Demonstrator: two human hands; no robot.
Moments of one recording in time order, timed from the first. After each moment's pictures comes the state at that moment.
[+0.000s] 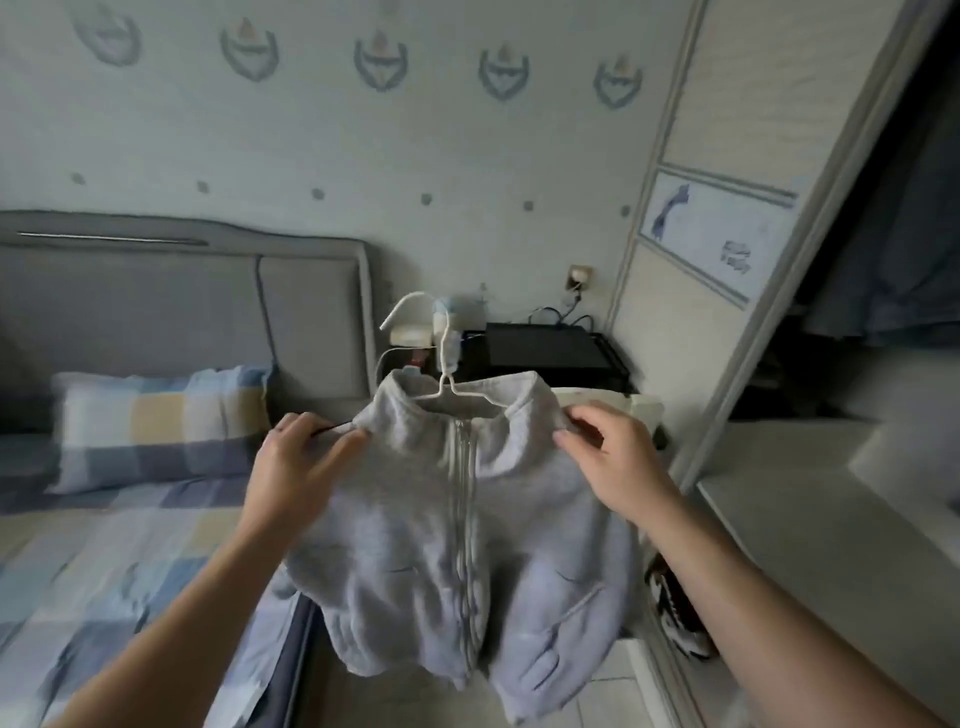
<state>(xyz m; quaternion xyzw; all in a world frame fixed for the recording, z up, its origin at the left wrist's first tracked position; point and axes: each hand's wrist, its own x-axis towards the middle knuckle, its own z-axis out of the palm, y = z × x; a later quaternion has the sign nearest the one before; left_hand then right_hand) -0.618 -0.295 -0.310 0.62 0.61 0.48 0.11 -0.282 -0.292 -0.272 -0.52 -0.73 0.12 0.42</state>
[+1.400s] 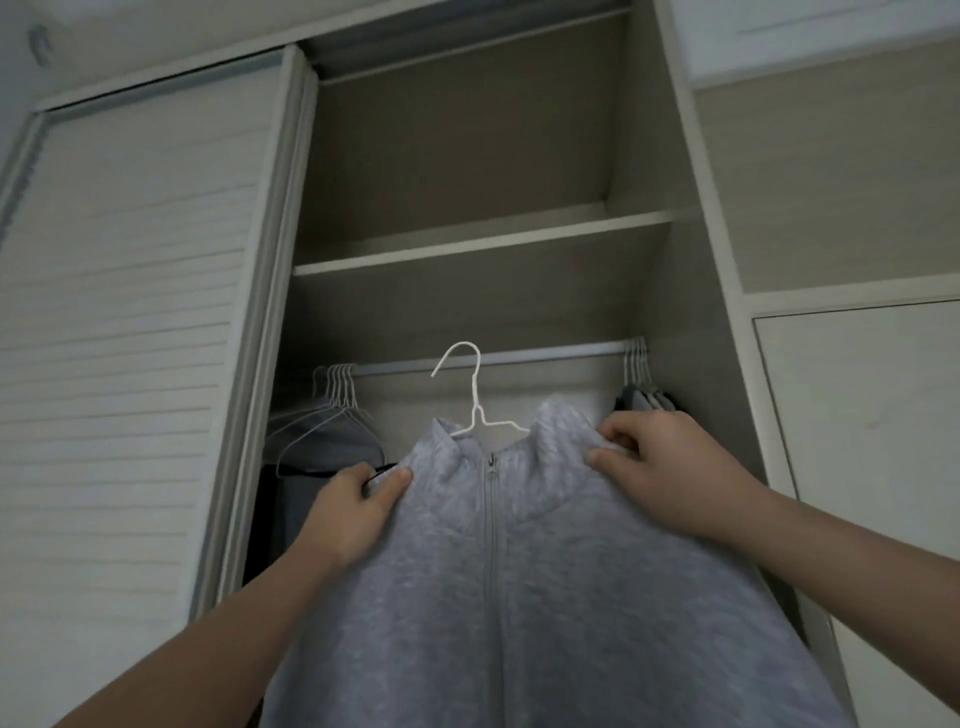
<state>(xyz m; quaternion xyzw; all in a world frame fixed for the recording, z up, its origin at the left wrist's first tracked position) 0.097 0.016 0.119 0.80 -0.02 0.48 0.37 0.076 -0.315 0.162 -0.81 -0.31 -0.45 0.22</state>
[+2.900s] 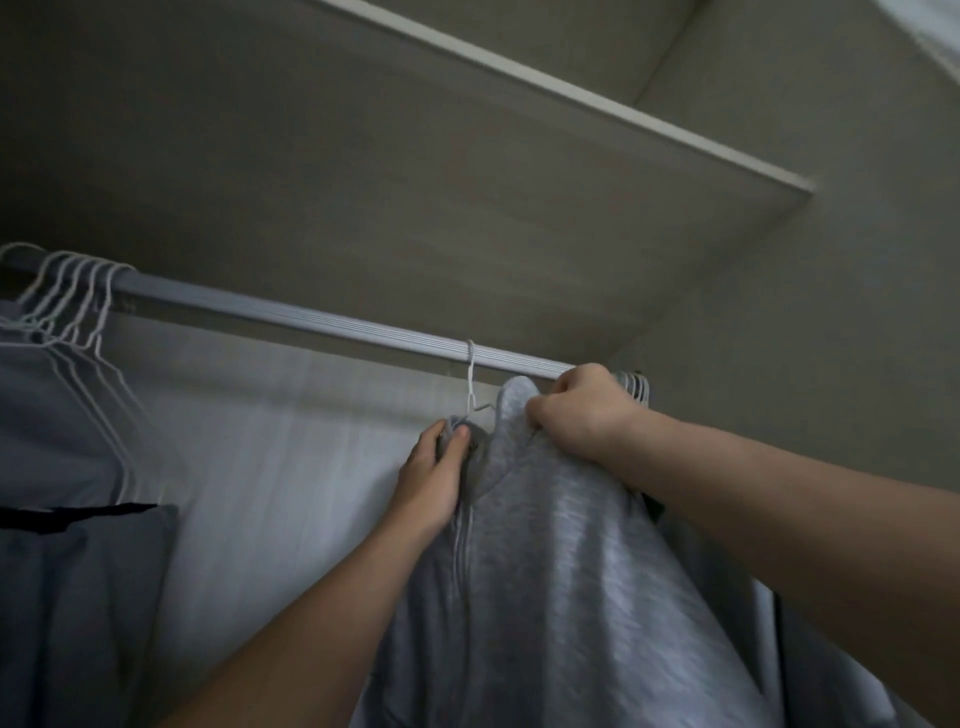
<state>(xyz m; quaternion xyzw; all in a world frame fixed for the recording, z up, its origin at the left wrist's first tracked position) 0.522 -0.065 0.235 0.59 -0.34 0.37 0.64 0.355 -0.187 0.287 -0.82 -0.06 -0.49 0.29</state>
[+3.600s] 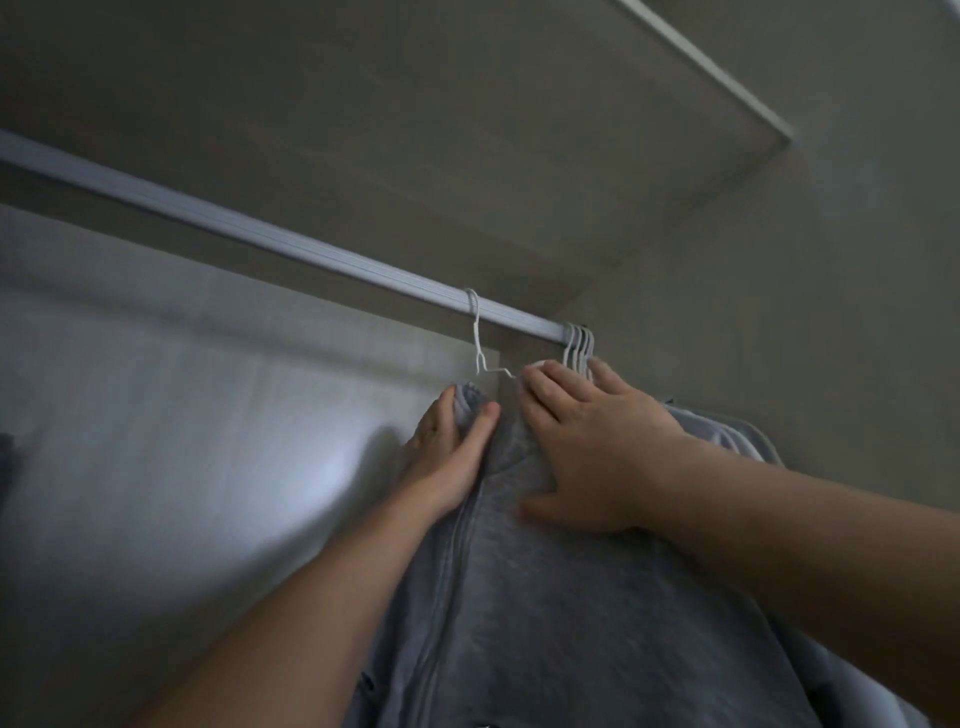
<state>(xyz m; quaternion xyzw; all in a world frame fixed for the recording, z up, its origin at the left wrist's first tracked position) 0.542 -0.155 0.224 0.65 -0.38 0.36 0.56 0.344 -0.243 0.238 -0.84 0.05 -0.37 -0.39</state>
